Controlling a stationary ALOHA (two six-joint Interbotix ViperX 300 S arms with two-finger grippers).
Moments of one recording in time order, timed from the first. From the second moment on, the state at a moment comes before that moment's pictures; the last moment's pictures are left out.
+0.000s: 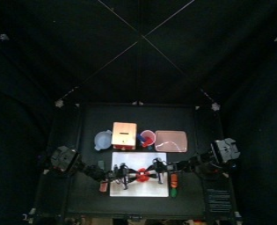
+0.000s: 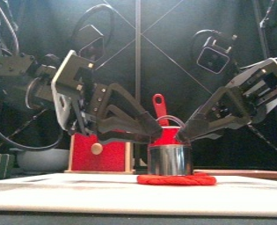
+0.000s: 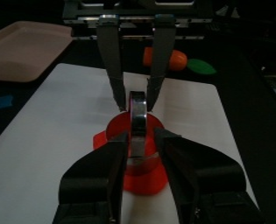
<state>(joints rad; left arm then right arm) -0.40 0.39 0.74 -0.63 -0.98 0.16 0.20 0.10 0.99 0.08 -0.72 0.10</state>
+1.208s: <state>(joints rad) -0.40 0.40 0.74 -0.63 -0.97 0.16 0.20 0.11 0.98 0.08 -0.67 0.10</state>
